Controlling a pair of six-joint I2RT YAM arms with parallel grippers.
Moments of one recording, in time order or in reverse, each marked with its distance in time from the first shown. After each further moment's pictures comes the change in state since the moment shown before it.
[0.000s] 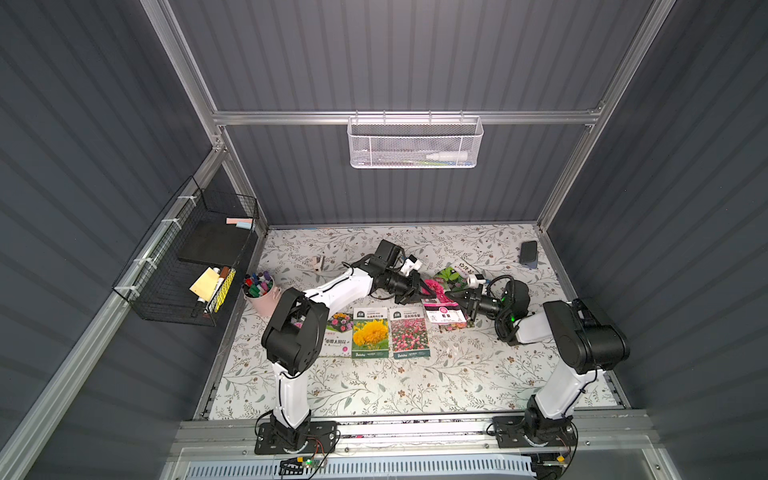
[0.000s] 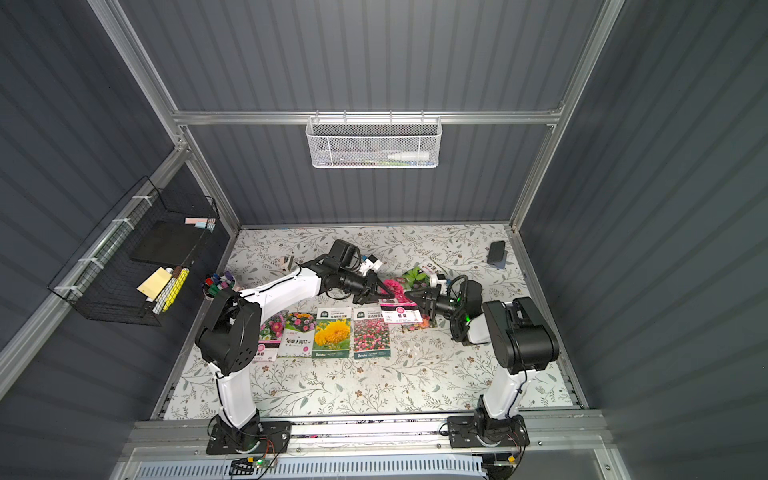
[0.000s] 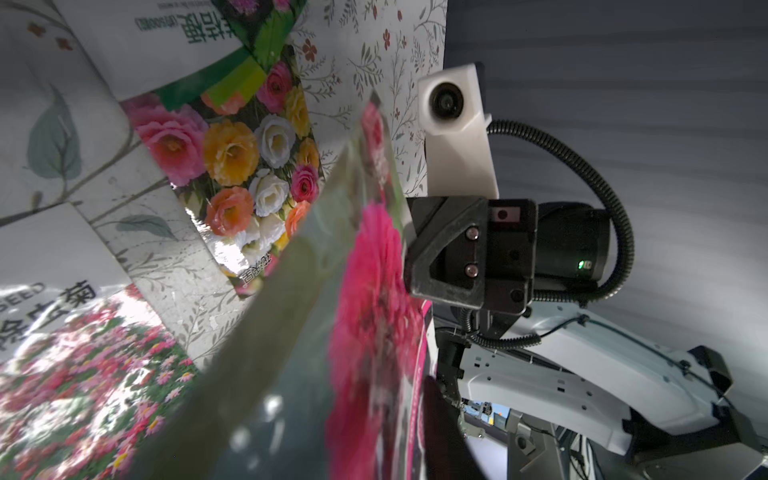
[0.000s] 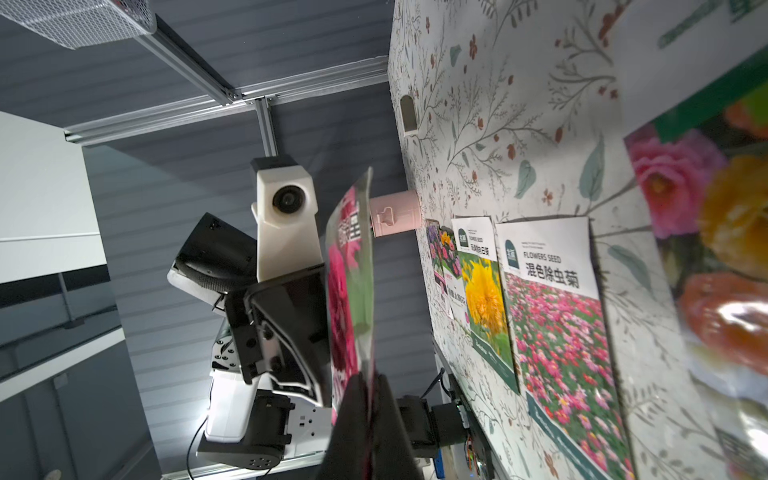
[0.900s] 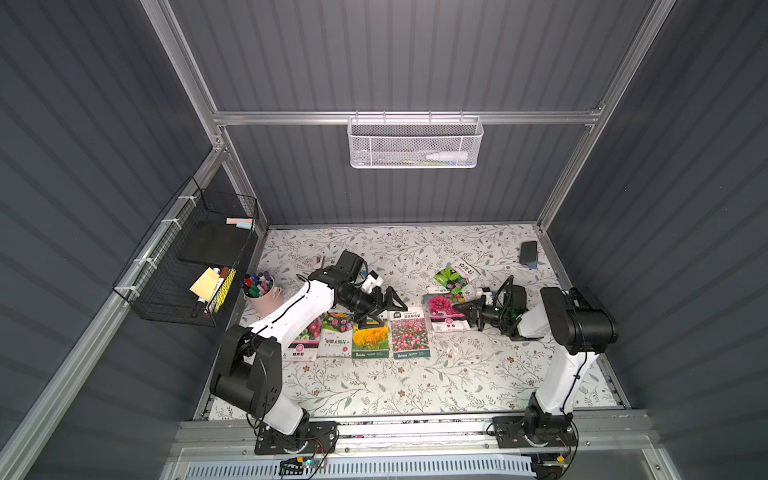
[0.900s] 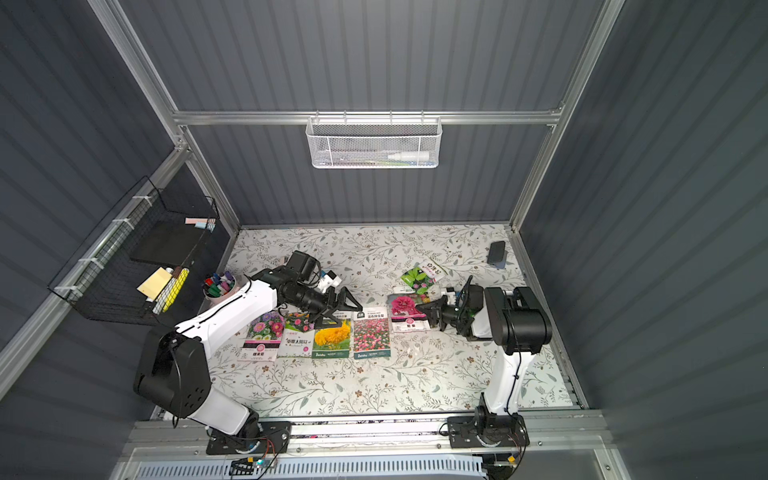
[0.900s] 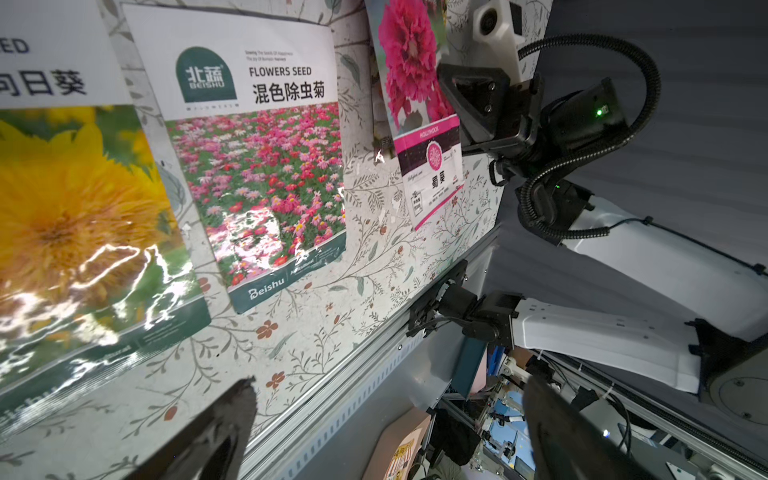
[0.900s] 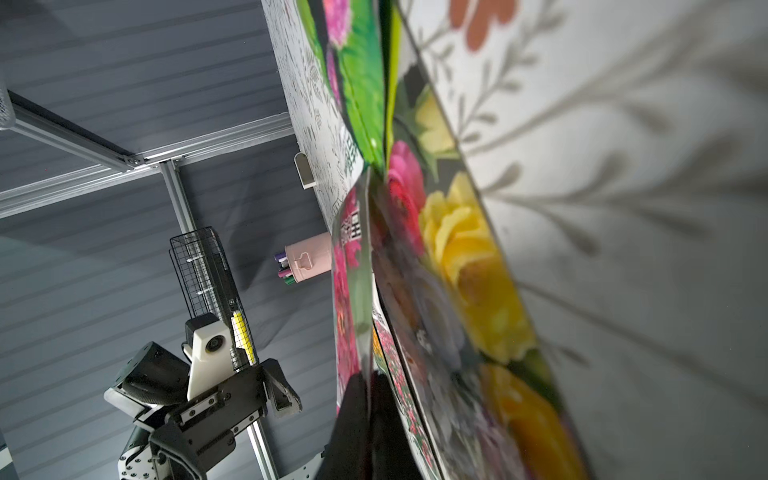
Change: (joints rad) left arm 0.129 -0.388 -0.250 -0.480 -0.139 0.264; right arm -0.111 0.163 0.073 -0.426 0.049 -0.401
